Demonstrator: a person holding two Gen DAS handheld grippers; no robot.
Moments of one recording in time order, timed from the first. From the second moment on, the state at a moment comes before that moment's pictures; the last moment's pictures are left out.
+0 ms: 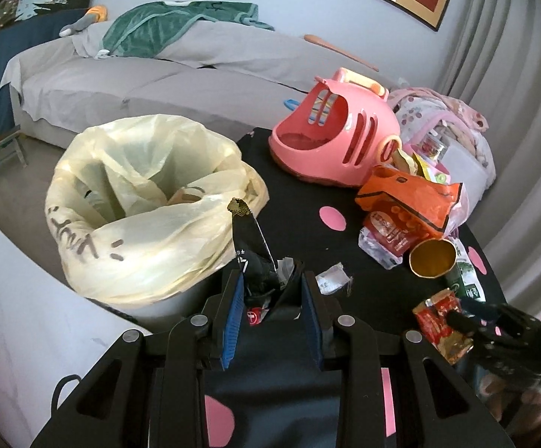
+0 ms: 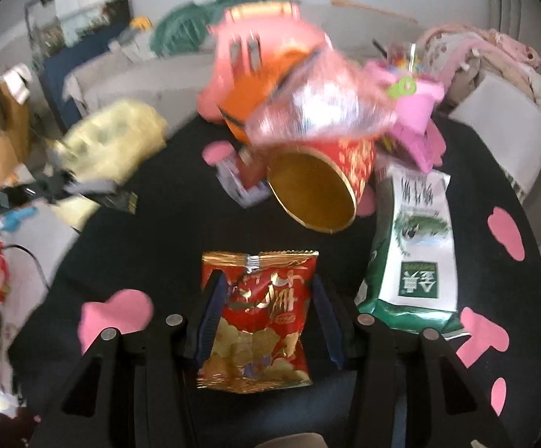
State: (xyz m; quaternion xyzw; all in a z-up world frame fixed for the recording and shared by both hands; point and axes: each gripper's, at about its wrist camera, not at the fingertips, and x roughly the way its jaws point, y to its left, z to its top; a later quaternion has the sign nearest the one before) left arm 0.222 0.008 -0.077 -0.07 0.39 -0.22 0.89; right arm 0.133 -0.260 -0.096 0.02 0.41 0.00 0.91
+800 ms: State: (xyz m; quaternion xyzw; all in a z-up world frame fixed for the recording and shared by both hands) left arm 0.184 0.024 -0.053 -0.05 0.37 -0.21 0.90; right arm 0.116 -0.267 -0.105 0.06 0.41 0.03 0.91
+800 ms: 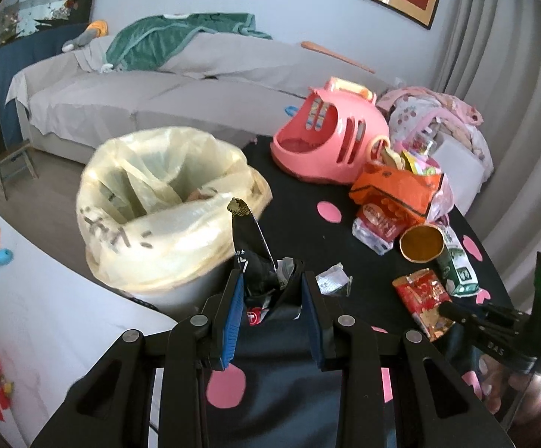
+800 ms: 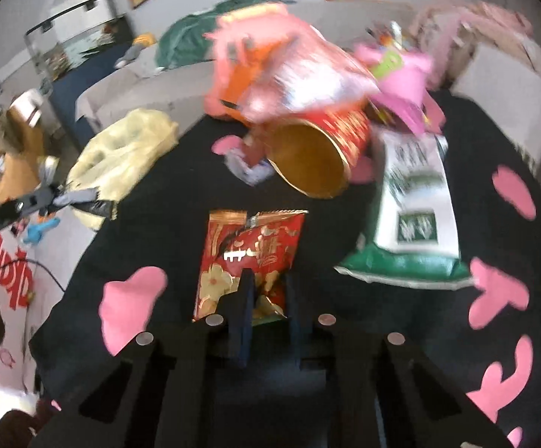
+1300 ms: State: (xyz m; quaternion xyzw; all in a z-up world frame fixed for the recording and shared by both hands) left arm 0.216 0.087 0.037 -0.03 0.30 -0.12 0.95; right arm 0.159 -0.171 0.041 -0.03 0.28 0.14 0.95
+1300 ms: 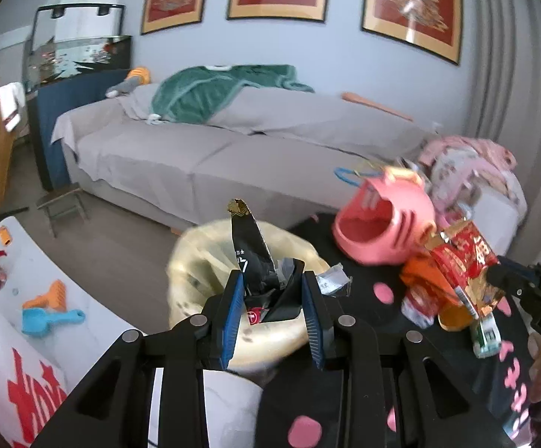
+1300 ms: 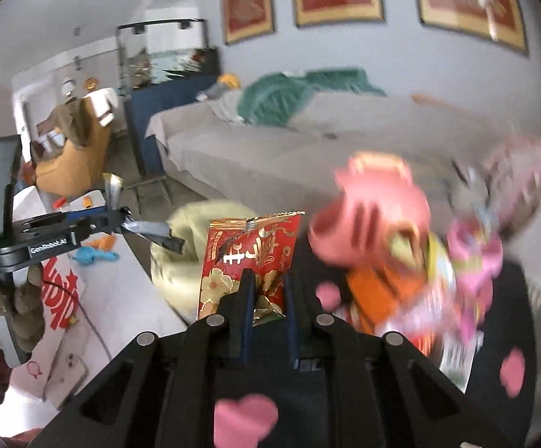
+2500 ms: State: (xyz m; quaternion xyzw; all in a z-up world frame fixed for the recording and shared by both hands) left arm 0.358 0.185 -0.078 -0.21 0.35 -0.08 0.91; right arm 0.367 -0.044 -0.056 -0.07 0.40 0.22 0.88
